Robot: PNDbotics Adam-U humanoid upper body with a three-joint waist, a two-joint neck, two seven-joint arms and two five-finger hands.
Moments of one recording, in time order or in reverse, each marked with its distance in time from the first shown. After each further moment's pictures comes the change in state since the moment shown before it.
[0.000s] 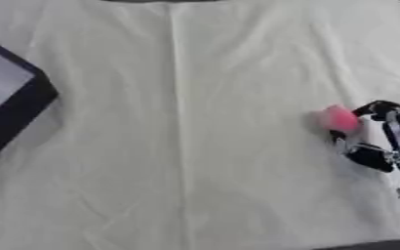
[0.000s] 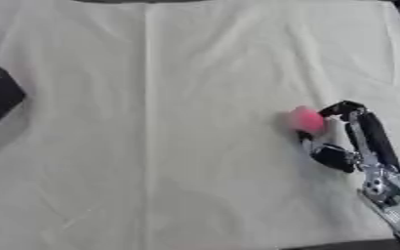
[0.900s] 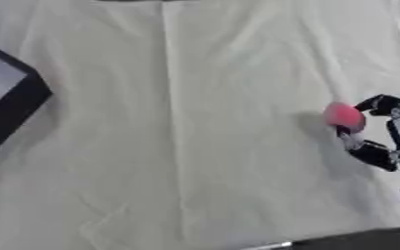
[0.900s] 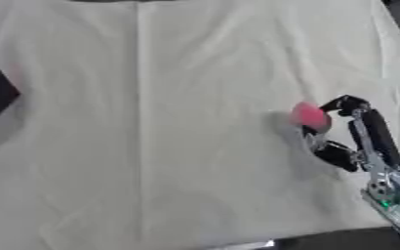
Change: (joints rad) left arm 0.015 0.000 0.001 -0.001 0.013 -0.004 0.003; right arm 0.038 -0.008 0.003 0.000 0.050 -0.177 -0.085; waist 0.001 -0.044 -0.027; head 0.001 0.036
